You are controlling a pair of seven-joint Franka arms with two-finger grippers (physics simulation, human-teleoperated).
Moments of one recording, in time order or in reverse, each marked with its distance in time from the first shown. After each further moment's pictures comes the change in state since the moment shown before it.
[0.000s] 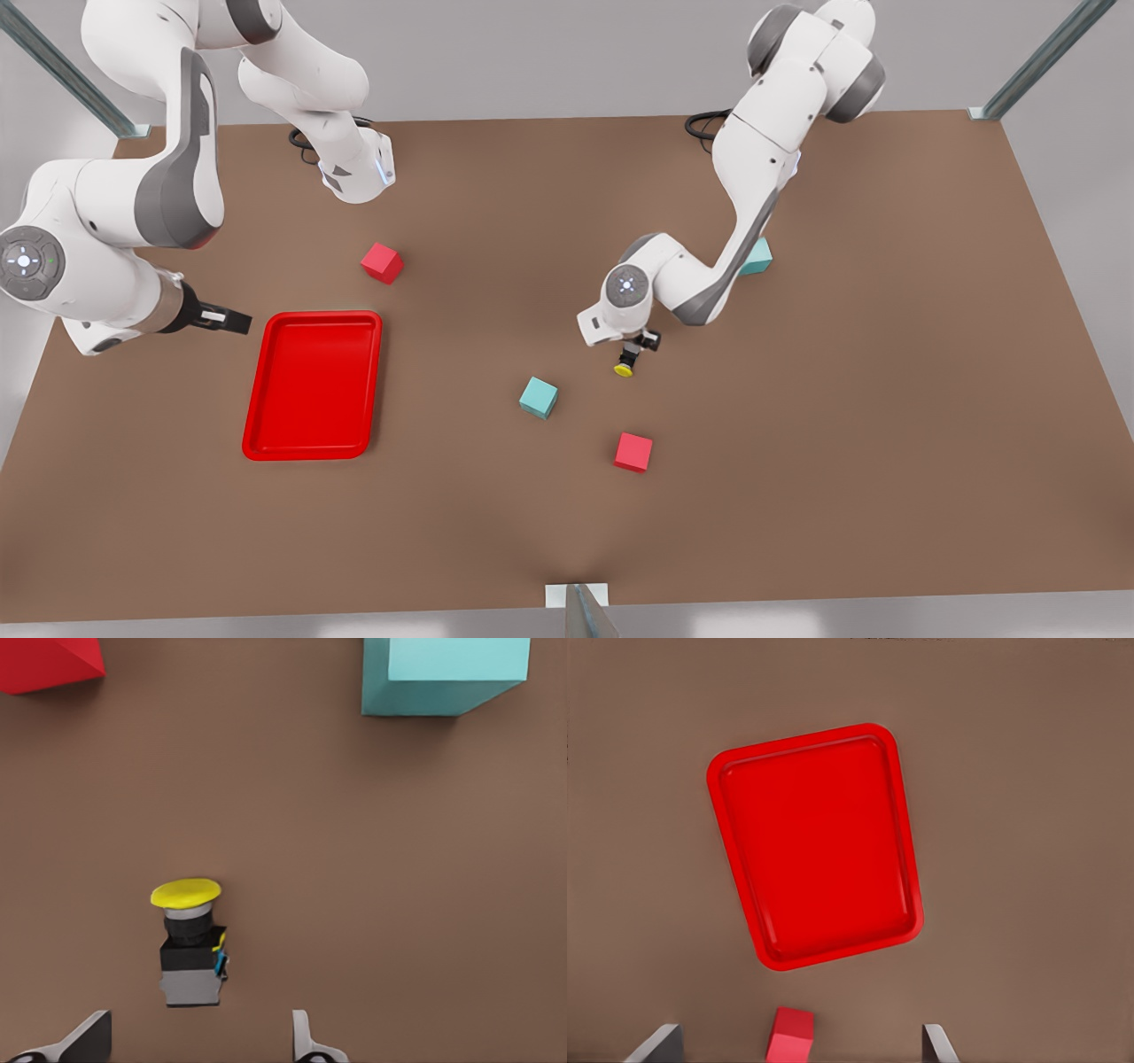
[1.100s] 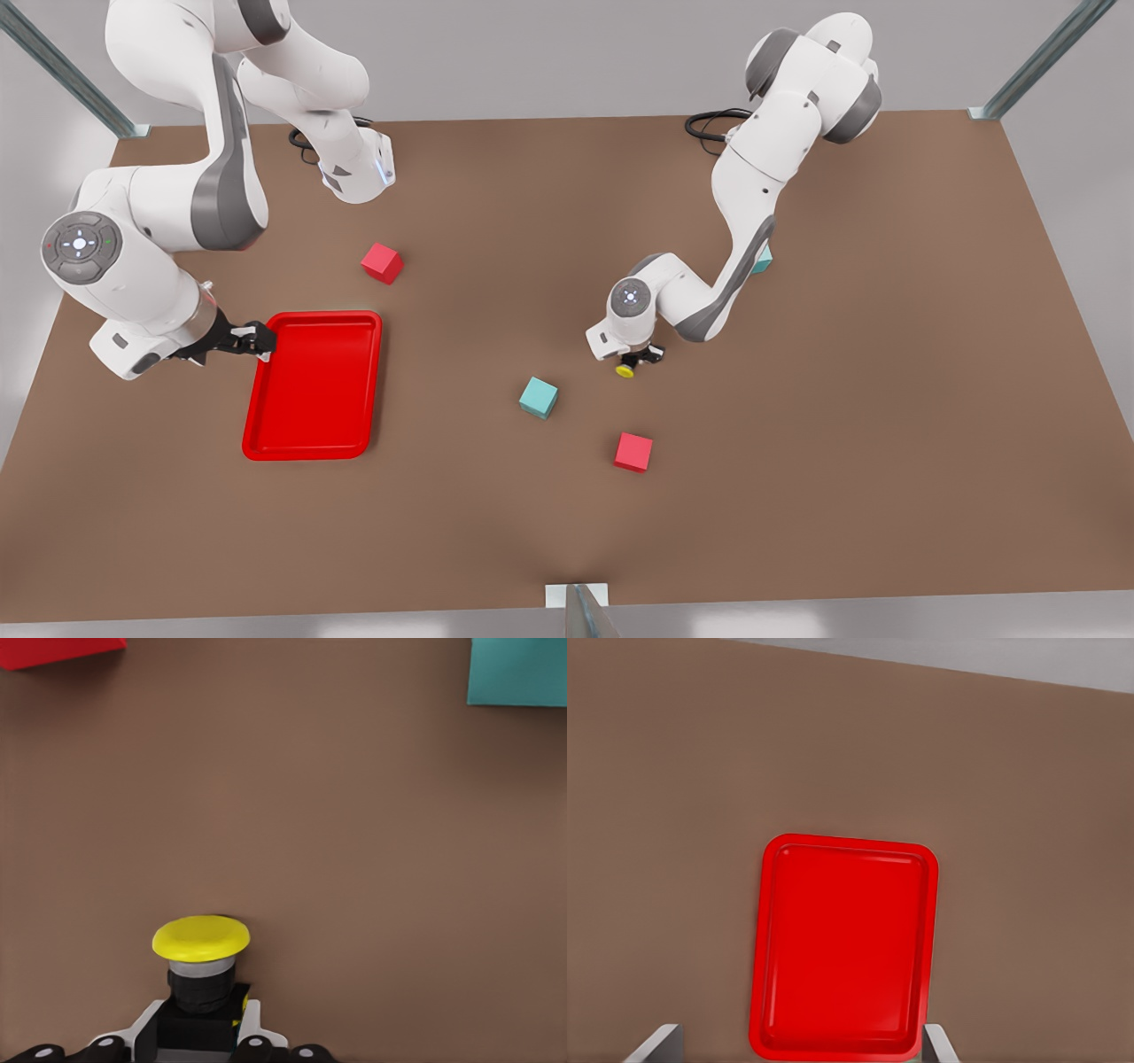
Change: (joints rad) left arm 0.046 0.083 -0.008 -0.035 0.156 0.131 -0.134; right arm 0.078 0.017 0.008 0.001 -0.054 0.220 -0.185
